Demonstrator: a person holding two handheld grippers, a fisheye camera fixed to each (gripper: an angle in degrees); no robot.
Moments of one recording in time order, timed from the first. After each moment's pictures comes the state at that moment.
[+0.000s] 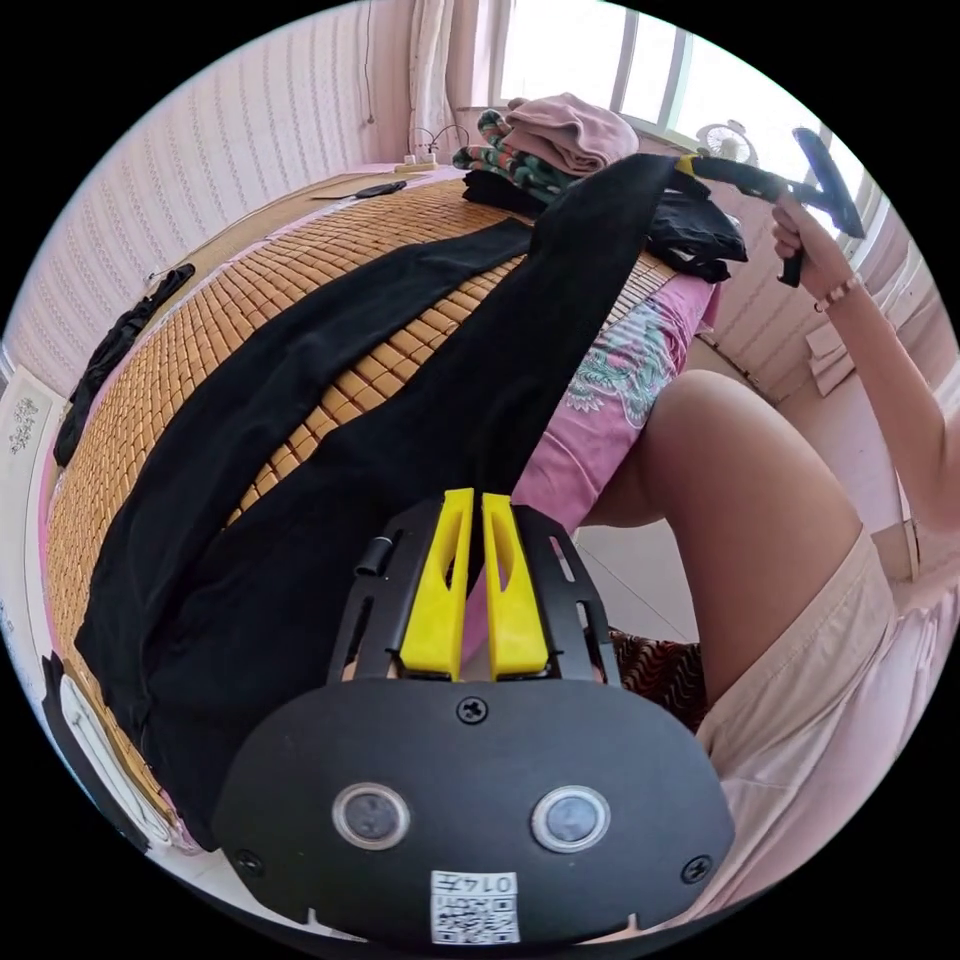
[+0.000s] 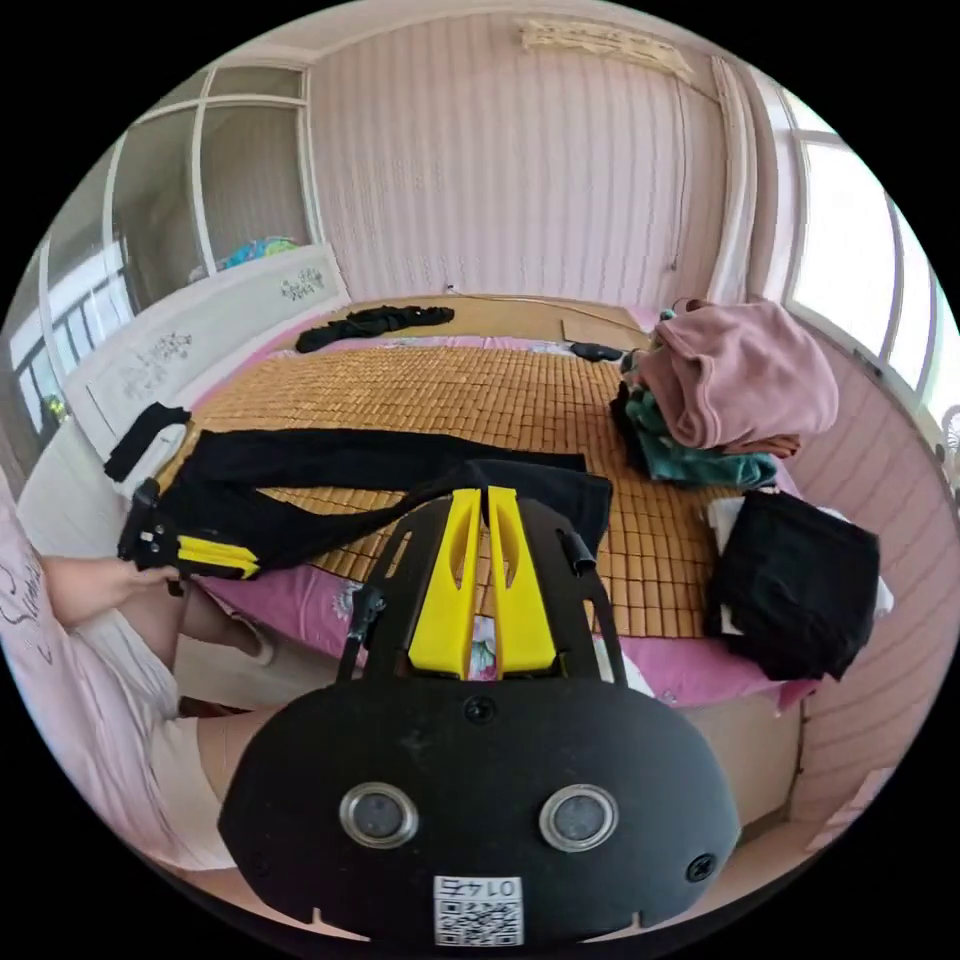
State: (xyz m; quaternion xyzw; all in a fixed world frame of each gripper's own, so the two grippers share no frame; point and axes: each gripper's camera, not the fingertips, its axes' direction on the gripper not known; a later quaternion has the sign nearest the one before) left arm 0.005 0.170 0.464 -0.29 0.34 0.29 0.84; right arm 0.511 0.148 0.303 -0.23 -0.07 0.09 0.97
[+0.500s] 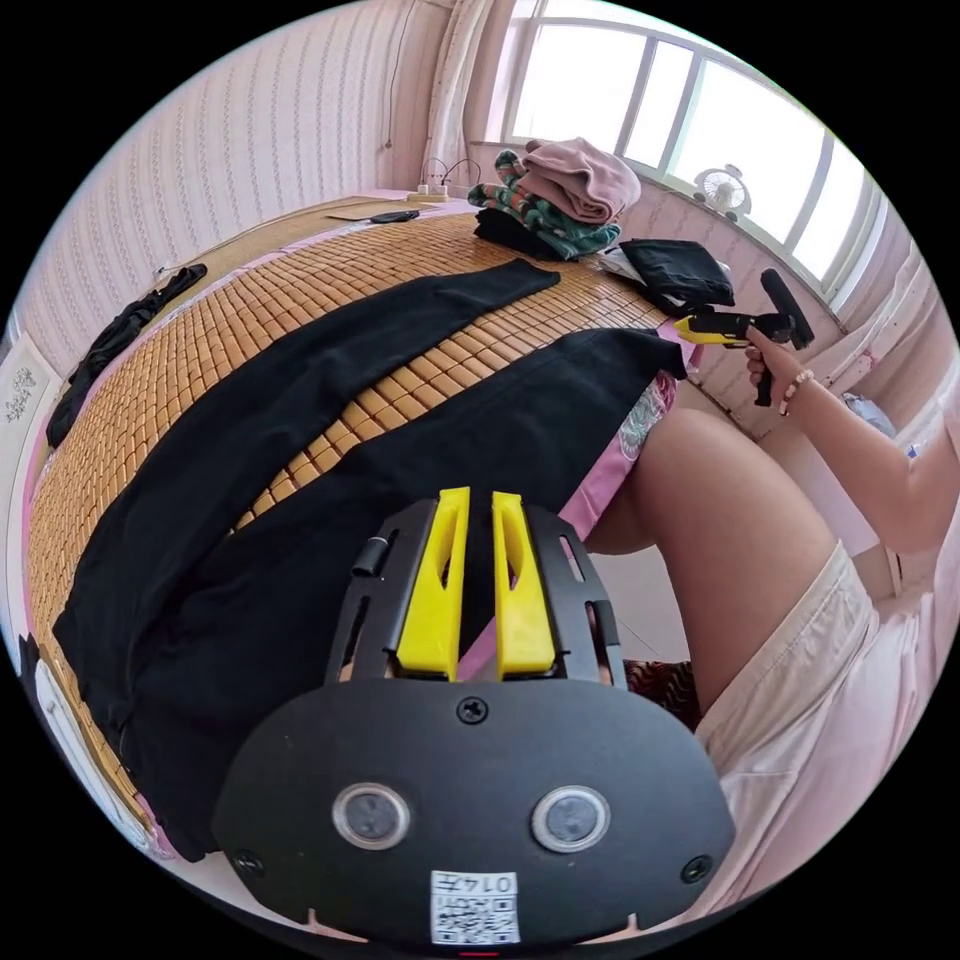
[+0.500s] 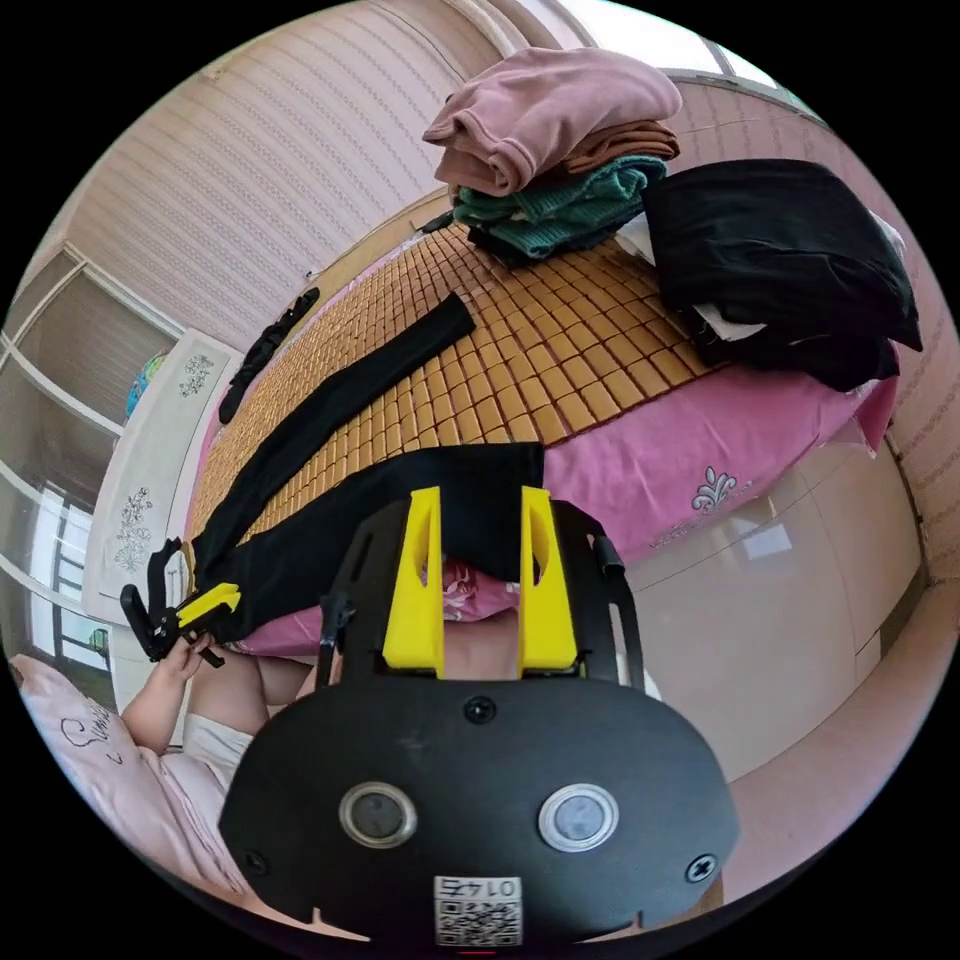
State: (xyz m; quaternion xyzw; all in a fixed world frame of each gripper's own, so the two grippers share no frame) left arm -0.040 0.190 0.456 -0.27 0.36 0.25 0.86; right arm 0.559 0.281 0.327 -0.33 -0.09 0.36 0.87
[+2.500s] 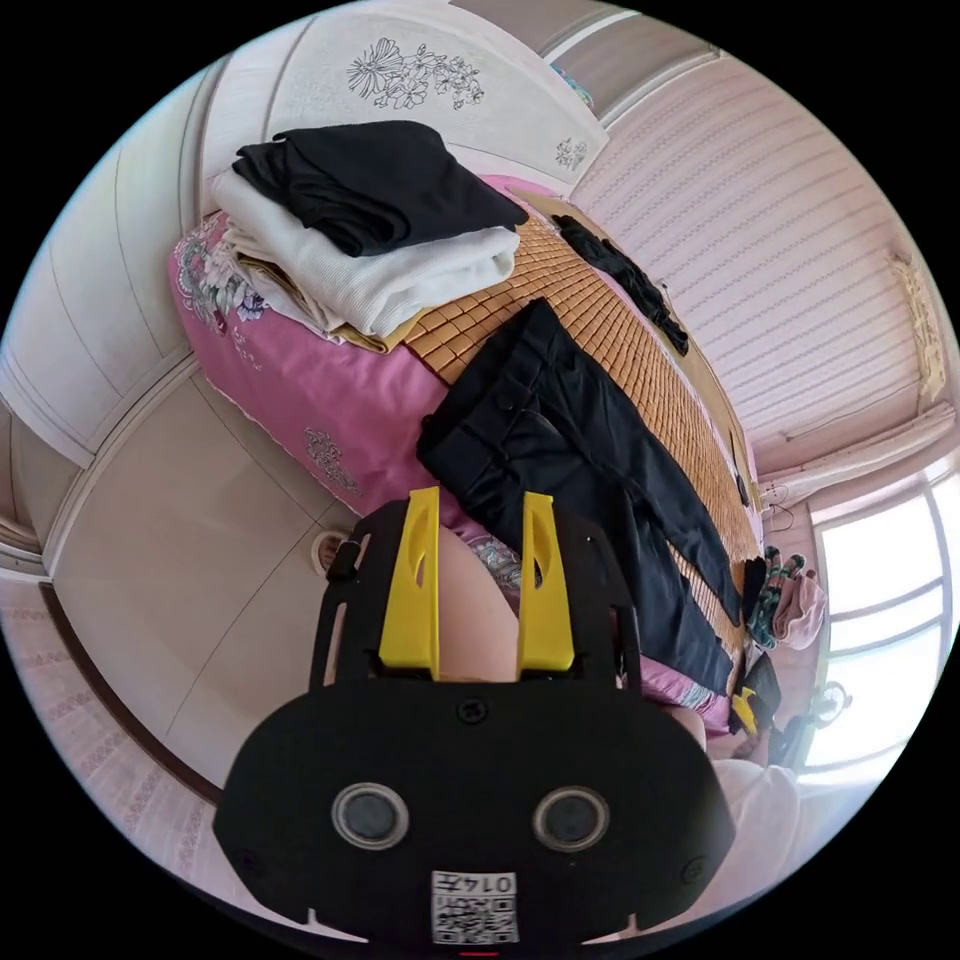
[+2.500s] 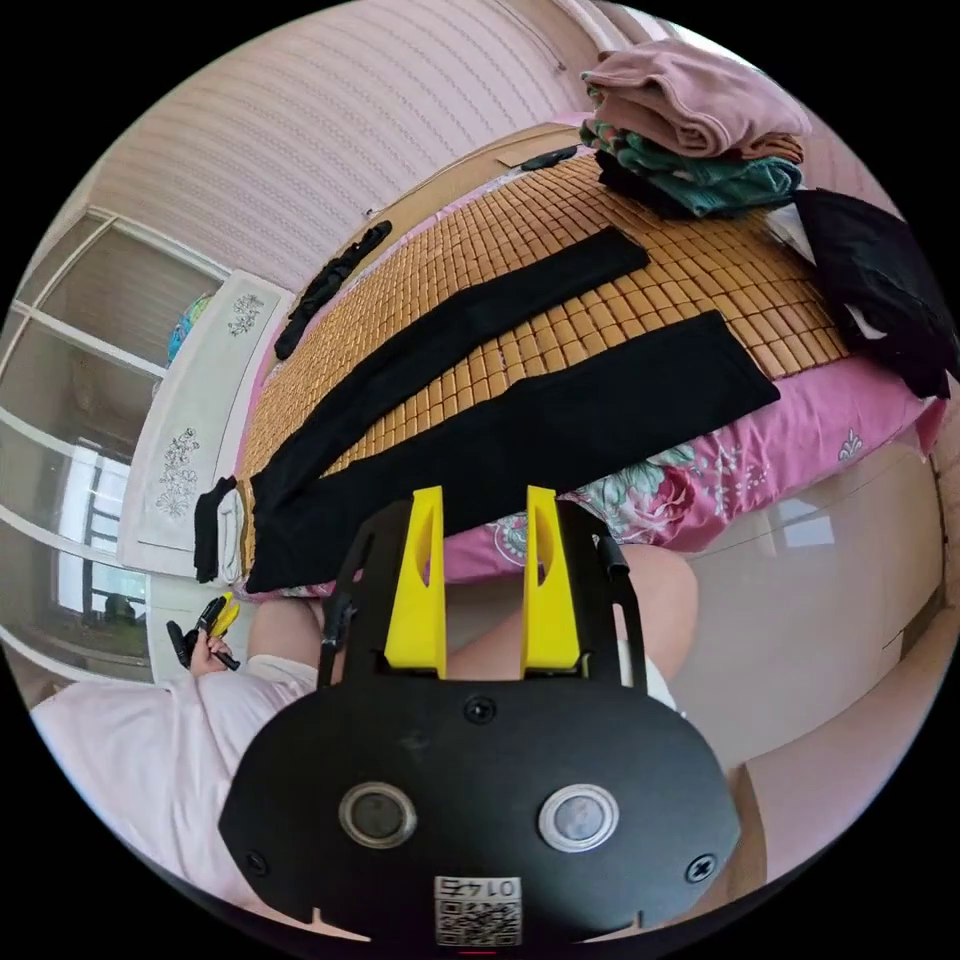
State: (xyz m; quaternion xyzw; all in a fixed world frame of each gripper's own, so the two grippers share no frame) left arm -0.618 0.269 0.340 -0.30 0.07 -0.36 0.88; right arm 0.392 0.235 0.323 -0.36 -0.17 0.37 0.84
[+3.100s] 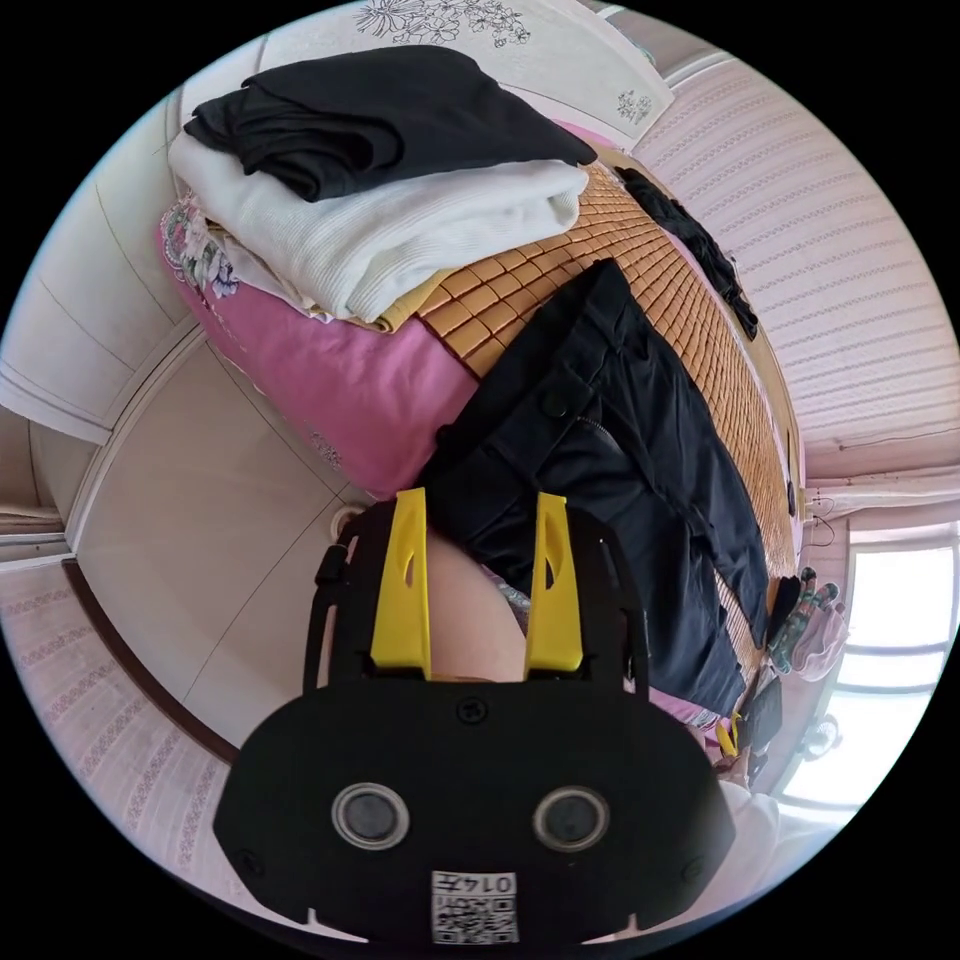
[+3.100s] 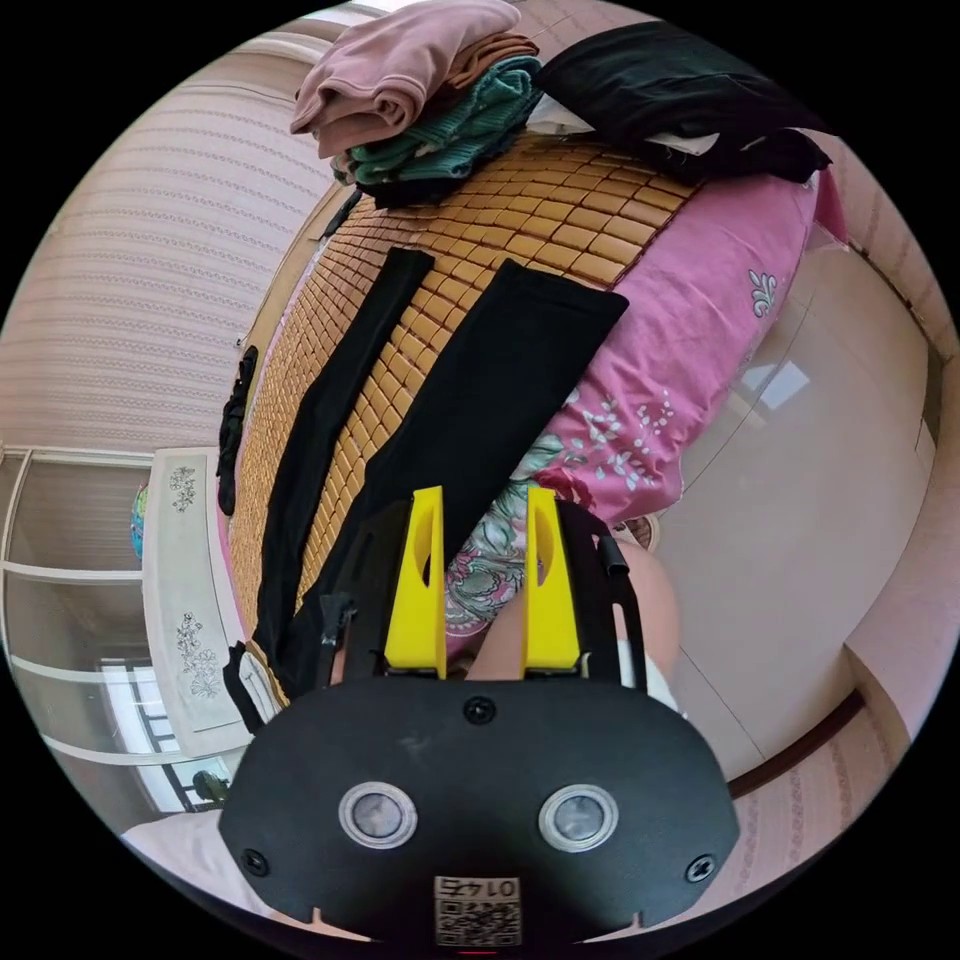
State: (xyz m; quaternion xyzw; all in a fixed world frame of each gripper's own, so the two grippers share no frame) left arm -0.675 0.237 0.400 -0.41 0.03 -0.36 0.84; right arm 0.476 0.250 0.380 -0.36 -0.07 0.54 0.75
